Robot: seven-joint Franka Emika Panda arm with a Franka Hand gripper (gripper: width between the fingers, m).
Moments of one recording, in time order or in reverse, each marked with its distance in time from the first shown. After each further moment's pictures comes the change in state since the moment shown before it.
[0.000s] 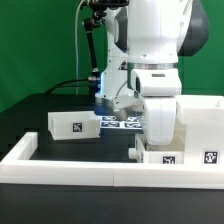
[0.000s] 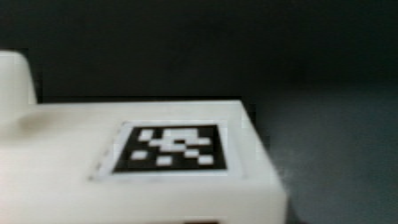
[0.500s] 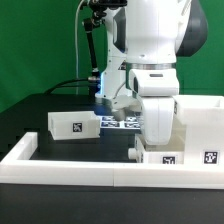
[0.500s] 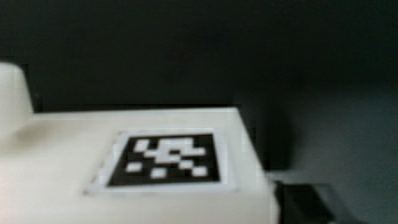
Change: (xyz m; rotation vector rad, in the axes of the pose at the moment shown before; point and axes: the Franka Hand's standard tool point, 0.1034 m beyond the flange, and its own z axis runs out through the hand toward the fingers) arm -0.003 0.000 0.000 0.000 0.000 0.007
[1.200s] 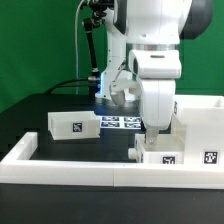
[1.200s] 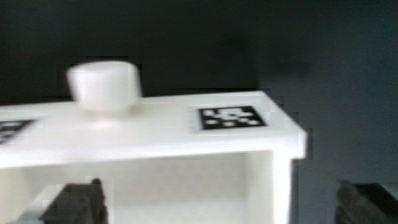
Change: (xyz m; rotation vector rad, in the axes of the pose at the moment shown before) arm -0.006 0.021 -0.037 0.031 -0.020 0.020
